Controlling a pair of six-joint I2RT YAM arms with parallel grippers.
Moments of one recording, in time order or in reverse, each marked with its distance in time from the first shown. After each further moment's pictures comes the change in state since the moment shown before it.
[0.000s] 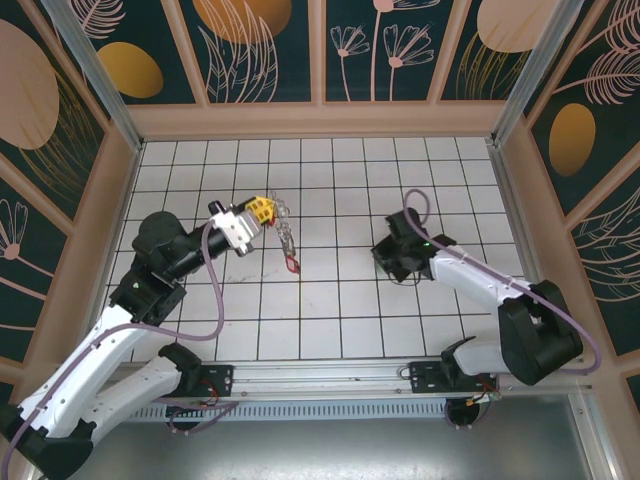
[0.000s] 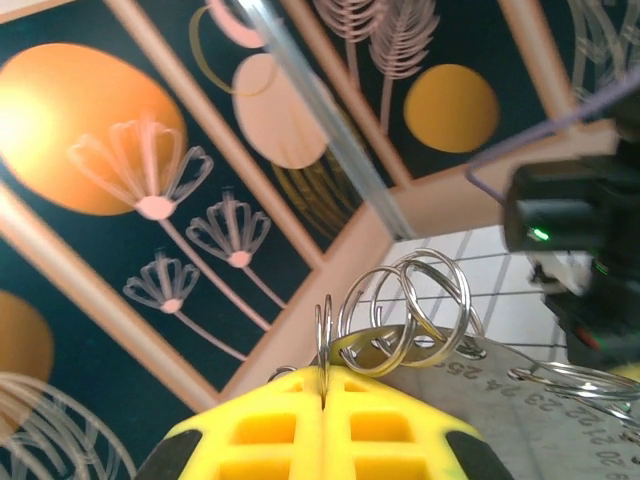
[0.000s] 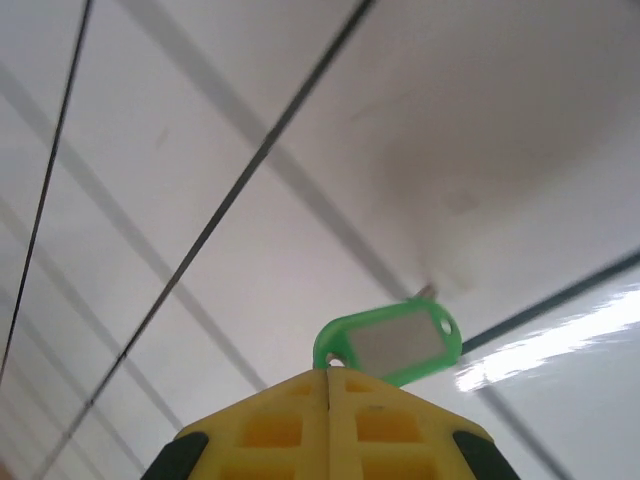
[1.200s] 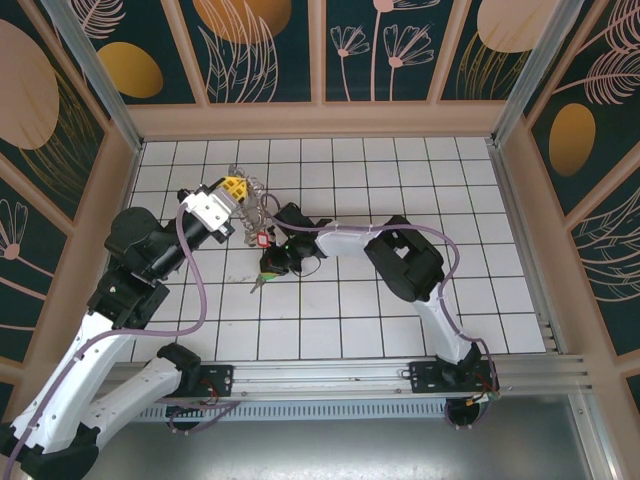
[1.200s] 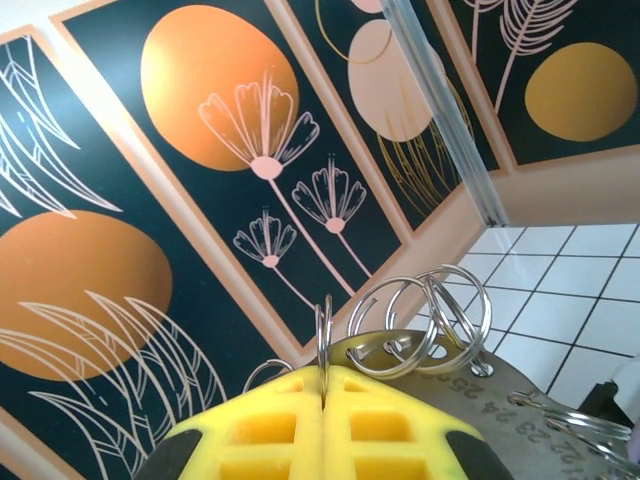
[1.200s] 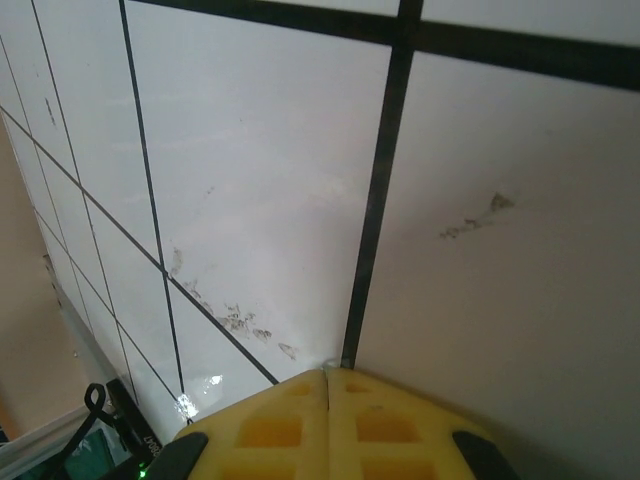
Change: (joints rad) left arm 0.066 -0.037 0.099 -0.110 -0.118 -0.046; right arm 0.357 0.874 0.746 0.161 -0.451 -0.436
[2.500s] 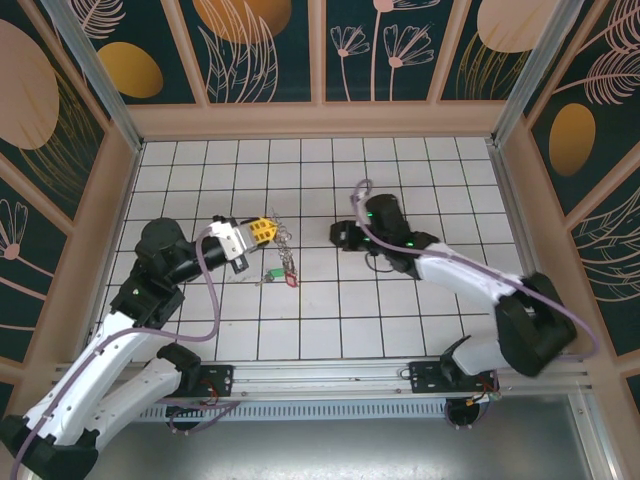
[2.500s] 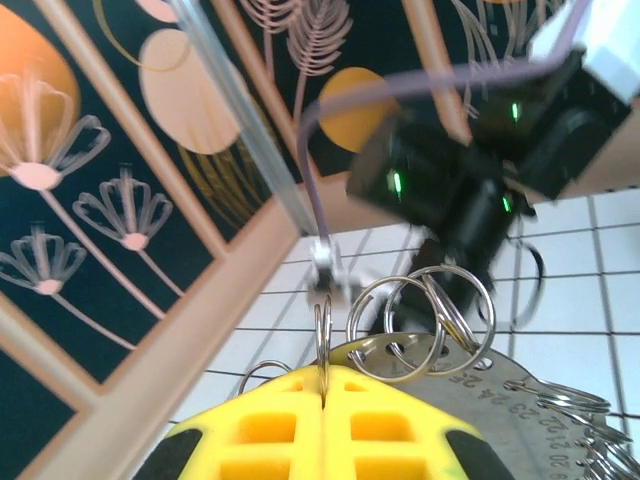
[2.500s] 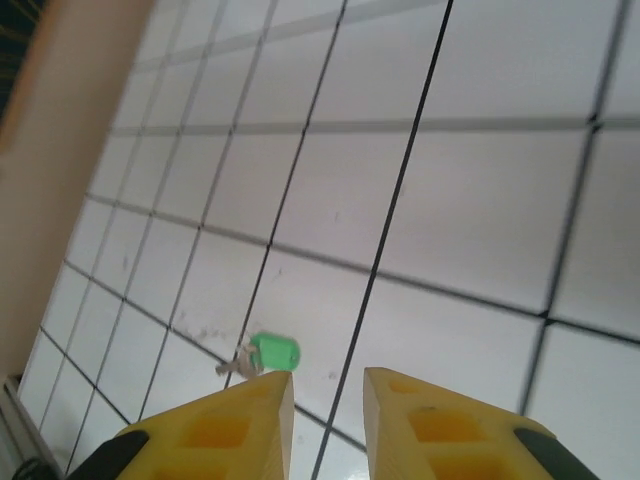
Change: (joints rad) left arm 0.000 -0.013 -0.216 0.067 0.391 -0.051; right arm -0.253 -0.890 -0.681 0.205 0.328 -0.263
